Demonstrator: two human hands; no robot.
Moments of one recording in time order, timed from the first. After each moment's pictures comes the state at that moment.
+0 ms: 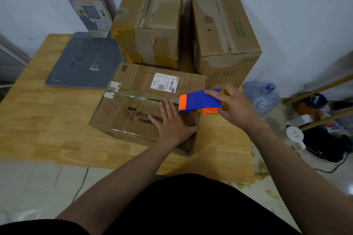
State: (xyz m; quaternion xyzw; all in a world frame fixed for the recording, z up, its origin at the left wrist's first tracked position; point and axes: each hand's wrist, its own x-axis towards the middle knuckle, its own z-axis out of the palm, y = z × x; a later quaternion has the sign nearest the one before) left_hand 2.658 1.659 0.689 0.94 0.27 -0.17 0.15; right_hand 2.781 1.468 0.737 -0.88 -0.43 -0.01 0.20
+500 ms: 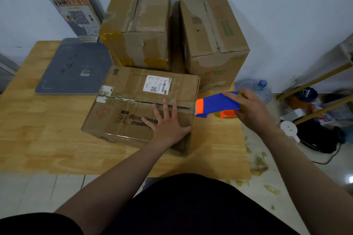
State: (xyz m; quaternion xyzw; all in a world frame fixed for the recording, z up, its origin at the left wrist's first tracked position) left_hand 2.664 1.662 0.691 0.94 0.21 -0.21 0.14; right_hand 2.789 1.398 0.720 -0.90 -0.36 -0.06 0.25
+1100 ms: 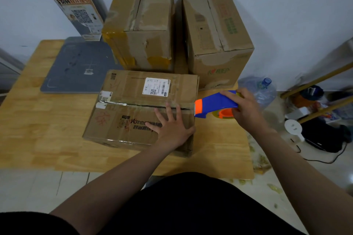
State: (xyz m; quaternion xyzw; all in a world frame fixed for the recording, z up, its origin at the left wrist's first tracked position) left_hand 2.660 1.653 0.691 0.93 0.23 -0.26 0.14; right_hand 2.778 1.424 0.713 -0.91 -0.30 -0.03 0.29
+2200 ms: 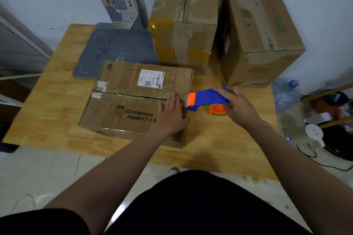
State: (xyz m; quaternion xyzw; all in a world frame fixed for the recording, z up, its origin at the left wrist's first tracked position) left_hand 2.611 1.818 0.699 0.96 0.14 -0.19 0.14; right_hand 2.731 1.587 0.722 -0.91 -0.31 0.11 0.26
